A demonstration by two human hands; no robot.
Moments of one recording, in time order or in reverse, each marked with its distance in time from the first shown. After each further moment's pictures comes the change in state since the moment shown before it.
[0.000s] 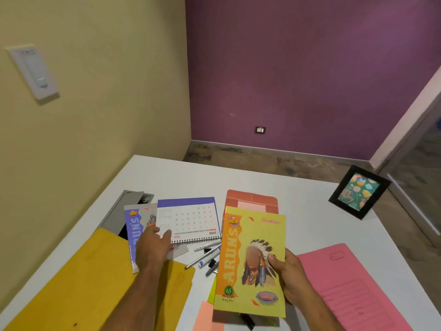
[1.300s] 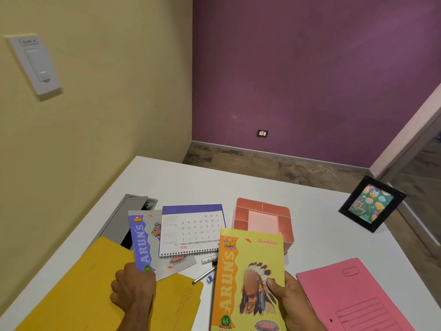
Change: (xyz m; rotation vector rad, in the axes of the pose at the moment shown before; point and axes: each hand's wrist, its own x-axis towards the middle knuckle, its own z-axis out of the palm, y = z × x) left_hand 0.024 -0.075 -0.004 0.271 0.123 -0.254; right_hand 0.010 0.032 0.037 0.050 0.061 0.087
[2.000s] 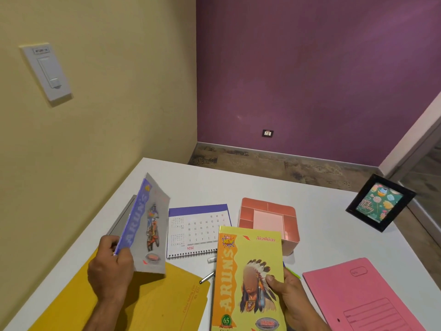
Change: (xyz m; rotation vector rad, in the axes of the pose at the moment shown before) left_hand -0.010 0.018 -0.107 -0.424 0.297 0.401; right_hand -0.004 -0.005 0.017 0.068 -0.046 0.056
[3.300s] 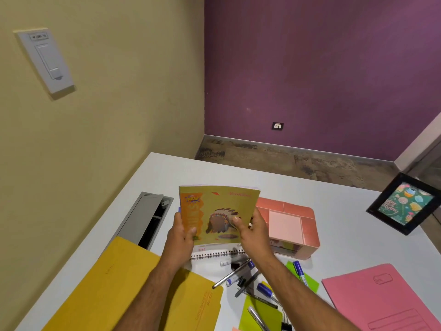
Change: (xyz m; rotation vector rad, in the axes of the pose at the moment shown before) left_hand 0.012 0.027 0.100 -0.249 -0.712 0.050; right_hand 0.053 -0.055 0.152 -0.448 -0.044 -0.510
